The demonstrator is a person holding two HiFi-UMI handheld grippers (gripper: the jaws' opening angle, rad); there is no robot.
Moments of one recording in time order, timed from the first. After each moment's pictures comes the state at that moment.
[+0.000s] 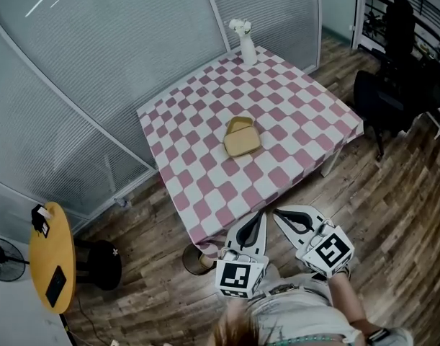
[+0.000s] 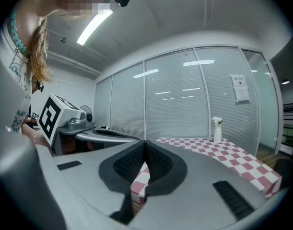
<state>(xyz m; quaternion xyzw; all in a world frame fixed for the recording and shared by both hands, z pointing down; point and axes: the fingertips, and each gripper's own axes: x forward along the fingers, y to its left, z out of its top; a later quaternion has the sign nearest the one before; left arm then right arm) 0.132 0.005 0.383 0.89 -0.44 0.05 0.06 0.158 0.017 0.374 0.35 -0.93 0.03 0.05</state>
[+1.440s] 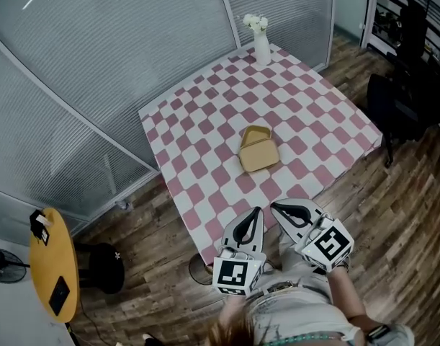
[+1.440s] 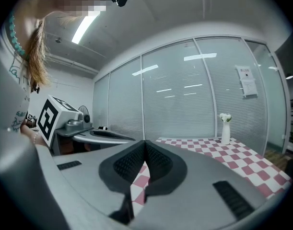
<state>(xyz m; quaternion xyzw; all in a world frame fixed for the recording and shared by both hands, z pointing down) 0.073 -0.117 0.398 0.88 -0.46 0.05 0.07 0.104 -0.114 0.387 0.34 -0.94 0.03 0.05</state>
